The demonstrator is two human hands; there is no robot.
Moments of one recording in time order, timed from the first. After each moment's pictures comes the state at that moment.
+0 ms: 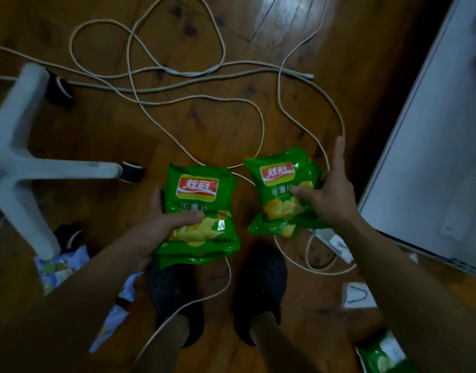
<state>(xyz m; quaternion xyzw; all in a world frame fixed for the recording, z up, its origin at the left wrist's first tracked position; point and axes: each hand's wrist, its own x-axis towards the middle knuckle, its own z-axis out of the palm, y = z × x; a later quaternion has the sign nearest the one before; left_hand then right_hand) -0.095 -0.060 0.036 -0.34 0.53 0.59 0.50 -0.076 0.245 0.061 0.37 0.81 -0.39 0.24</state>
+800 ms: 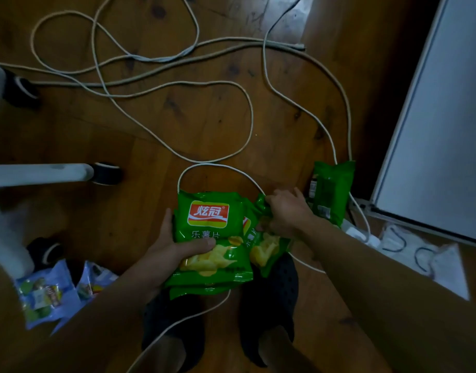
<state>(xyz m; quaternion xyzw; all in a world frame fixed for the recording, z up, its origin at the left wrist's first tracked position) -0.034 -0.022 -0.002 -0.33 0.55 0.55 0.54 -0.026 0.235 -0.059 0.03 0.85 -0.14 0.51</state>
